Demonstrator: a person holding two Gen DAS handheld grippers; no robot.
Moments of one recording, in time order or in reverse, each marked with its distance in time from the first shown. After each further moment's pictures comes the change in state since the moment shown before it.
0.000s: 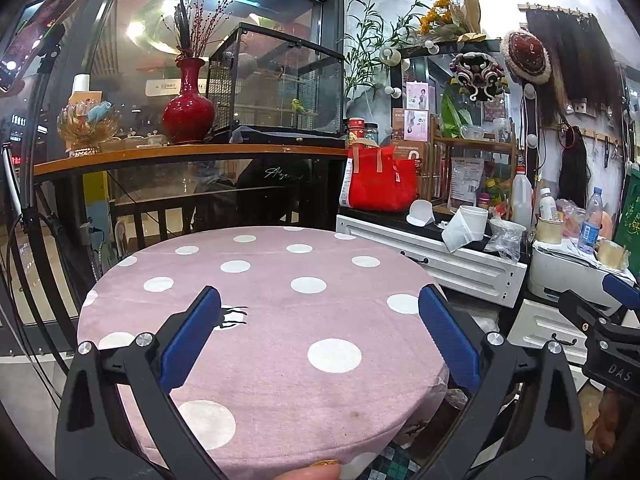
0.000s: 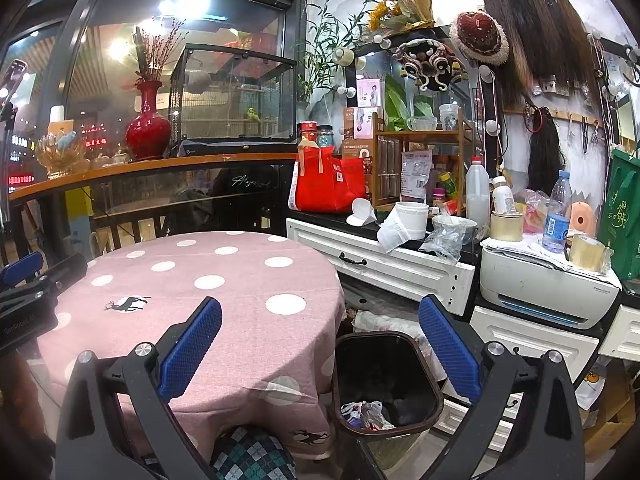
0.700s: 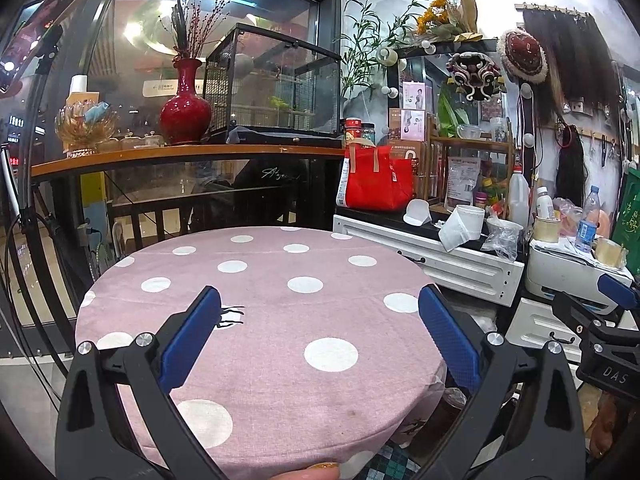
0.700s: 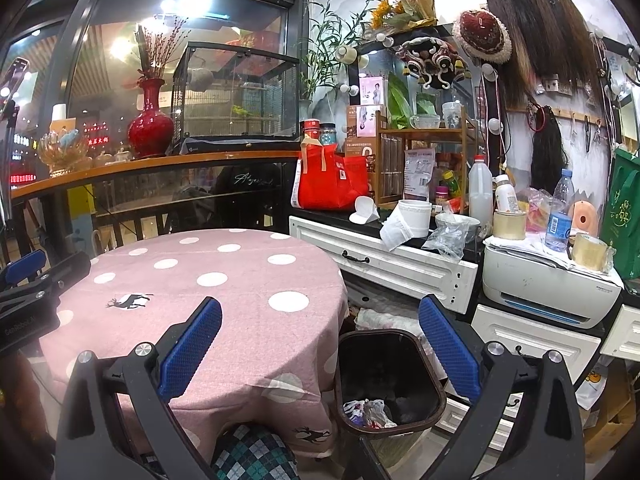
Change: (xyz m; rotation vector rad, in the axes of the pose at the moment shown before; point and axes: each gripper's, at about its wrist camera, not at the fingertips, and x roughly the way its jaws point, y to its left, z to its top) left arm 0.000 -0.004 -0.002 0.000 -0.001 -0.006; right arm -0.001 0.009 -0.001 -0.001 0.007 0.006
